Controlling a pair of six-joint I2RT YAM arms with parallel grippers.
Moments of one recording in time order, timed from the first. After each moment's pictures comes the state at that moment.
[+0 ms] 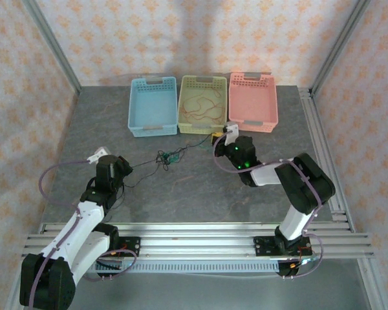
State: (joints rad) left arm -0.11 0.82 0.36 -0.11 -0.21 -0.80; right arm 0.49 1.71 0.61 0.90 -0.10 0.27
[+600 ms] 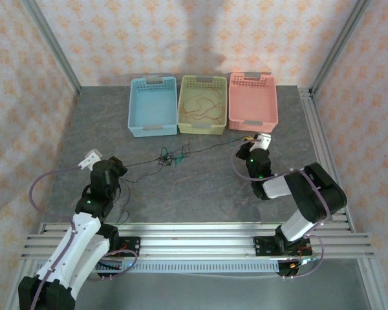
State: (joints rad) left arm -0.12 0.63 0.34 -0.16 -0.32 -0.84; right arm 0.40 1.59 0.38 1.02 0.34 0.40
